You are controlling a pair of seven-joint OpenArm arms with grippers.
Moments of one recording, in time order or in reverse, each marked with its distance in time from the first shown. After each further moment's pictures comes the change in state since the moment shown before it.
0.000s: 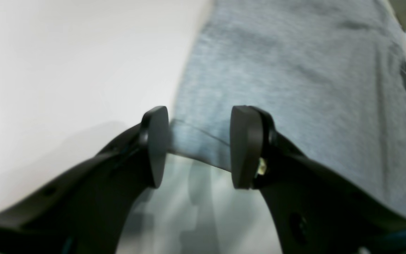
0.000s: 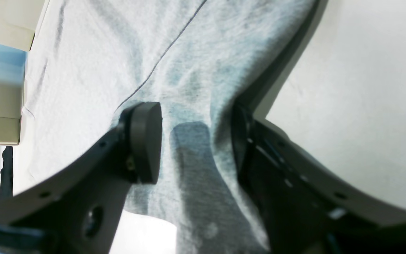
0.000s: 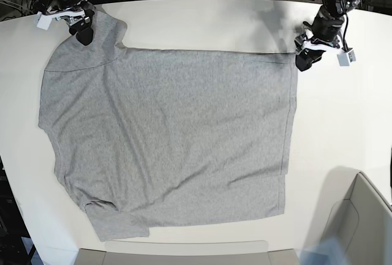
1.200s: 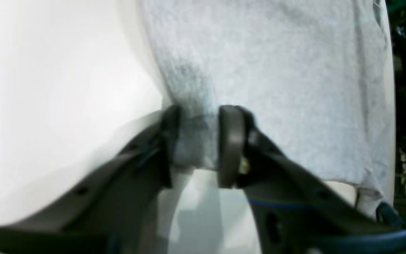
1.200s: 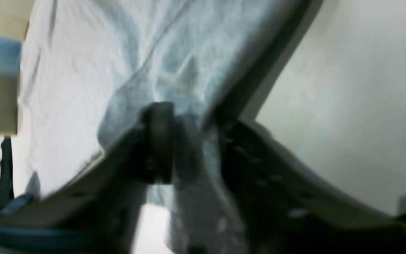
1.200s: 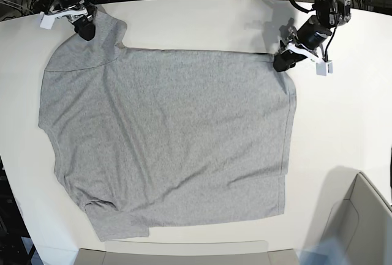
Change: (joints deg) left arm -7.6 -0.8 4.7 -13.9 -1.4 -15.8 5.2; right arm -0.2 0.0 0.0 0.1 0.0 -0.2 -4.7
